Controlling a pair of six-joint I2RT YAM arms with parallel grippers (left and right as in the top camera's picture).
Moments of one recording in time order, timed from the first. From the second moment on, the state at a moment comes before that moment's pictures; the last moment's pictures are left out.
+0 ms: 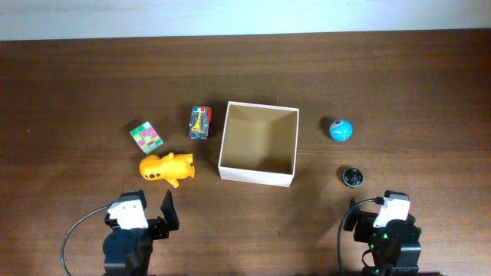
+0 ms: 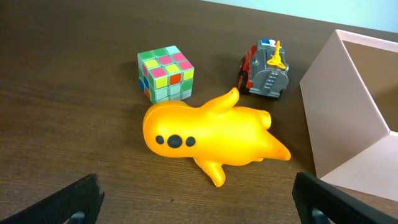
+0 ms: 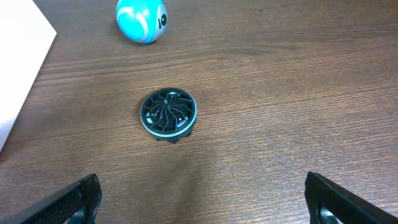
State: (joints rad) left arm -0.03 0.02 0.16 -0.55 -0.04 -0.18; right arm -0.03 0.01 0.18 -0.77 0.11 0.11
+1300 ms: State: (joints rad) left arm -0.03 0.80 0.86 -0.63 0.05 -0.17; right arm -0.03 0.01 0.18 -0.77 0.11 0.11
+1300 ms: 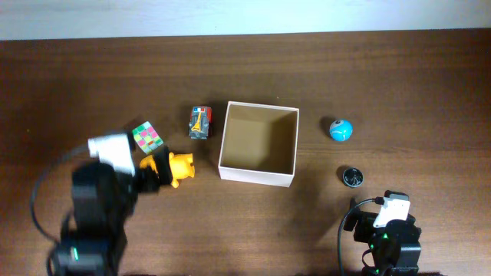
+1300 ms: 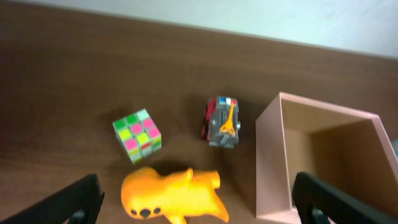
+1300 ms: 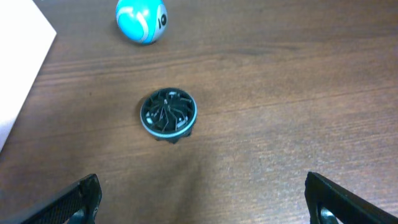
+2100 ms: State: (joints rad) left arm 0.06 1.75 1.46 -0.98 0.02 -0.26; right arm -0.03 0.01 0.18 -0.77 0.11 0.11
